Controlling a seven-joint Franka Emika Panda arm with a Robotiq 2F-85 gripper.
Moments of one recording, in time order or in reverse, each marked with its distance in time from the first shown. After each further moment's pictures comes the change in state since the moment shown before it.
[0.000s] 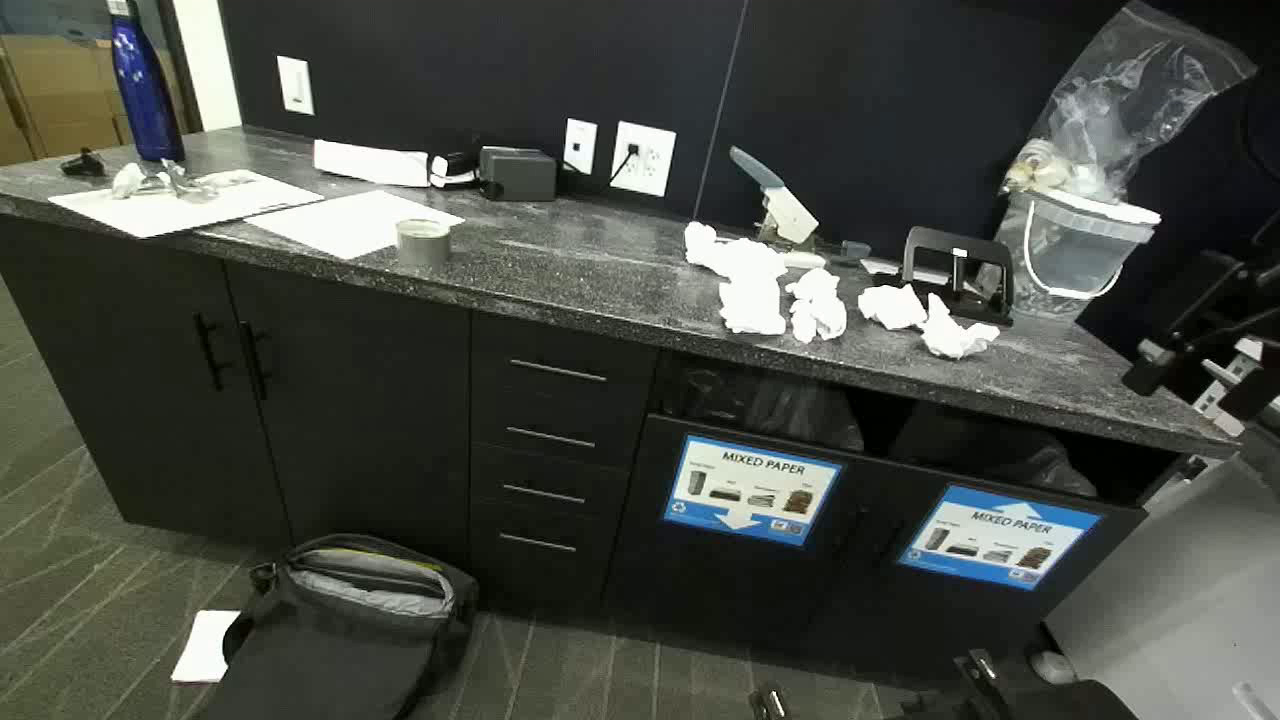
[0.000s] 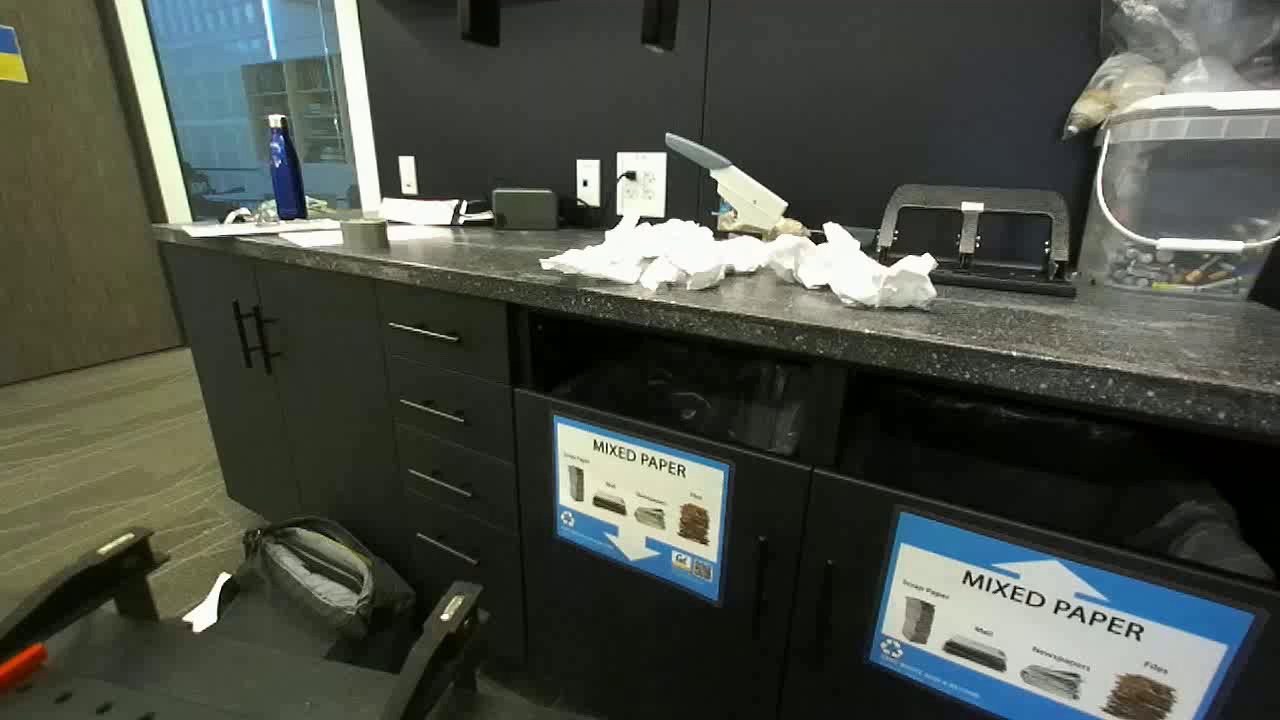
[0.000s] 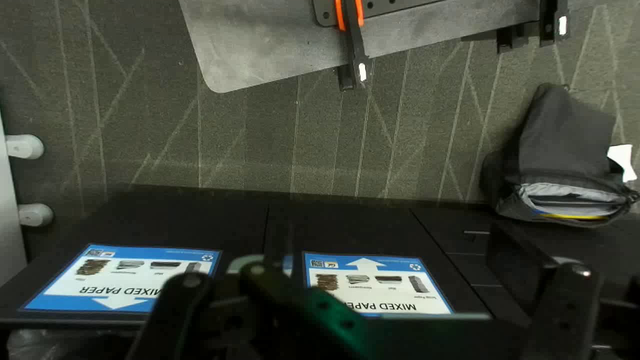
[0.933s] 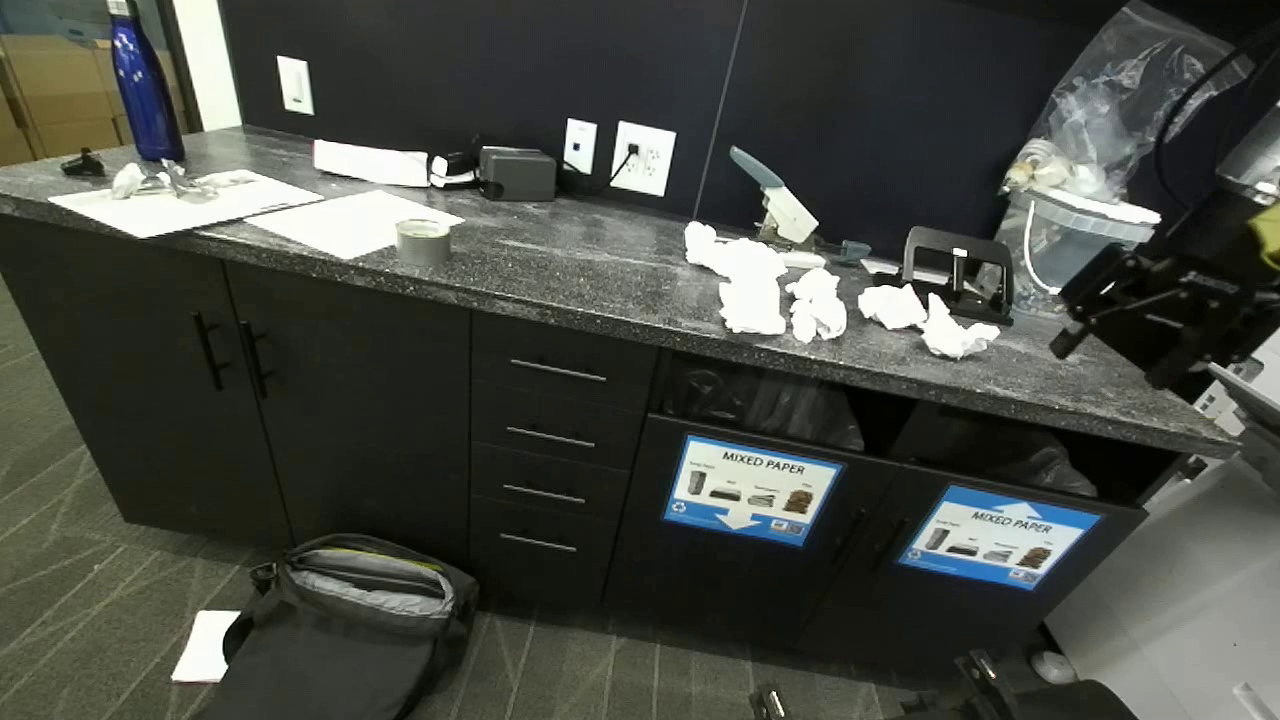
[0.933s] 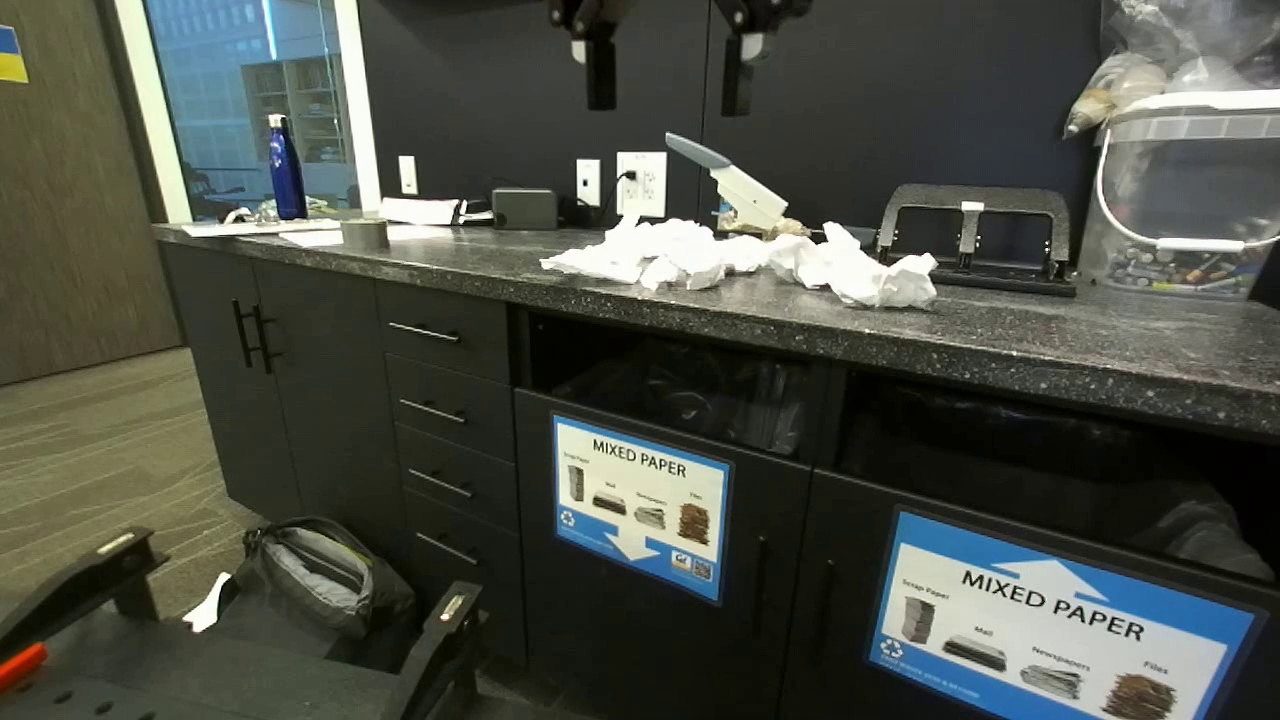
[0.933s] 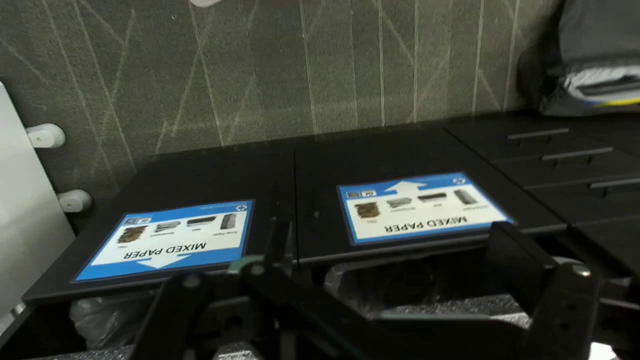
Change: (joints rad) arm 0.006 0.243 -0.001 0.058 0.034 0.315 0.176
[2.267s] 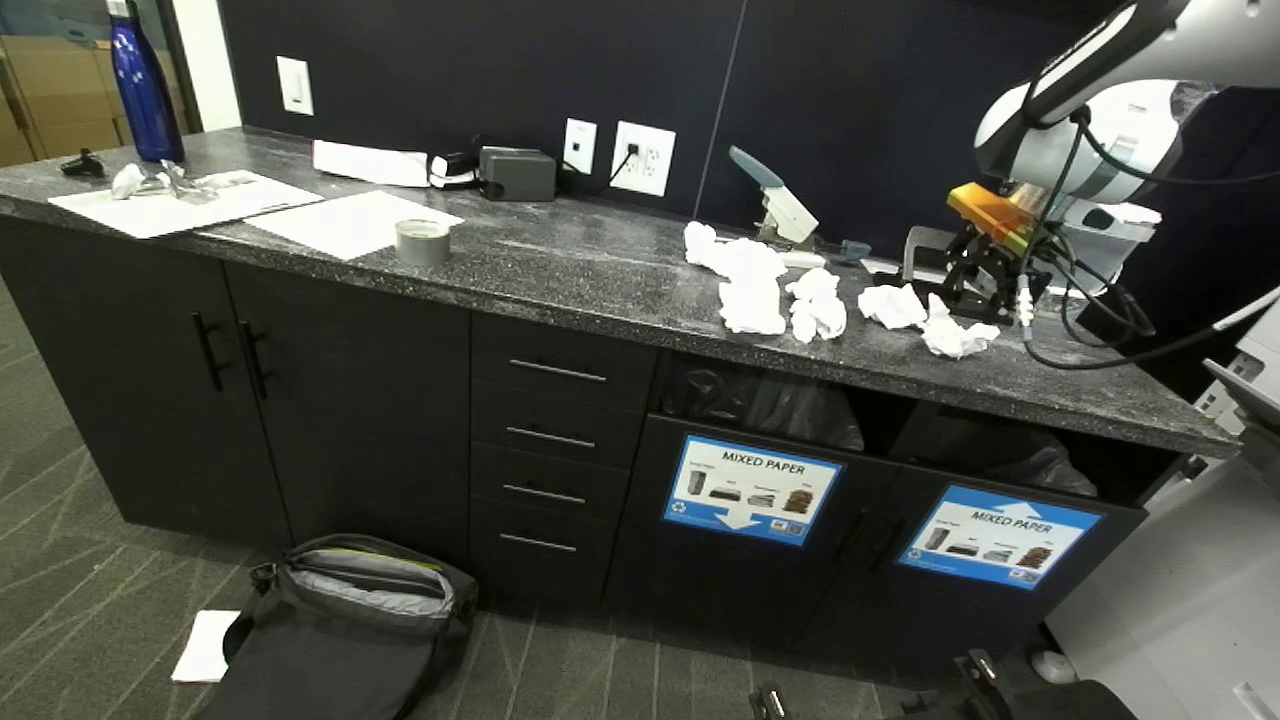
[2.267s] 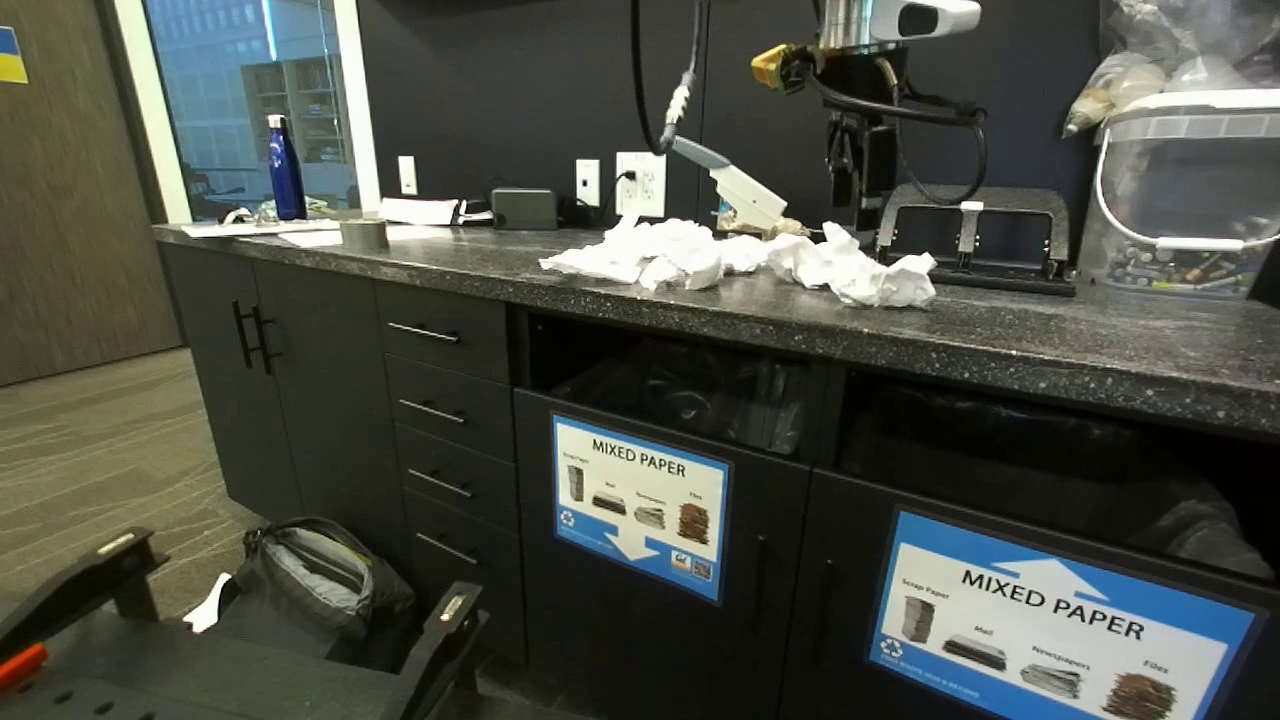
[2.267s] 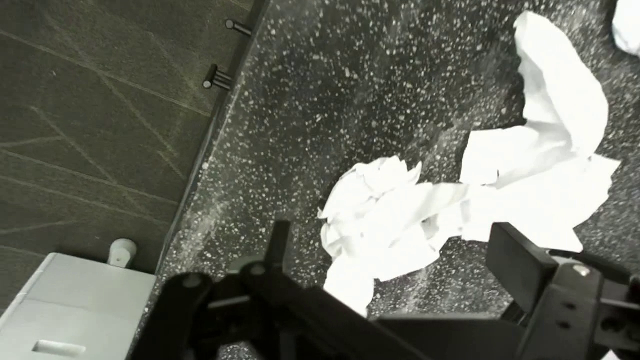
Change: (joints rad) arm -0.003 1.113 -0.026 1.034 0.313 0.144 0.807
